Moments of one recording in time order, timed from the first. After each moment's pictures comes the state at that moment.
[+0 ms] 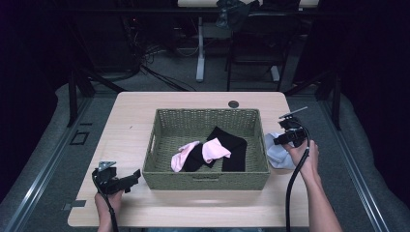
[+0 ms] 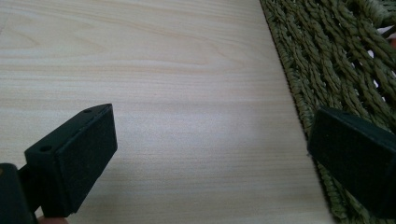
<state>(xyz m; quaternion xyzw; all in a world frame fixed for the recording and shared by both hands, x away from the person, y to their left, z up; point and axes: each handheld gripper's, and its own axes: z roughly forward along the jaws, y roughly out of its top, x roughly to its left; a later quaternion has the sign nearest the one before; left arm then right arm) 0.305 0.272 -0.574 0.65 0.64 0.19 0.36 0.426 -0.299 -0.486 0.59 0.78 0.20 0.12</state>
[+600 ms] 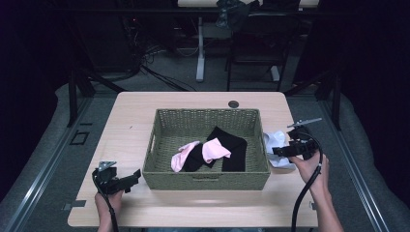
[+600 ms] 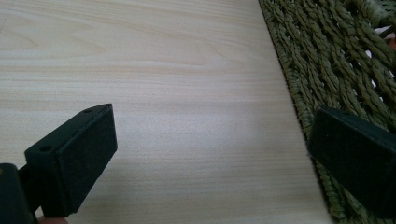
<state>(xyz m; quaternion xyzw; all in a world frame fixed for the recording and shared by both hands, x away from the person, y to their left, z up) 0.305 0.271 -0.573 0.65 0.63 0.19 0.37 0.365 -0.303 -0.465 0.55 0.78 0.26 0.14</state>
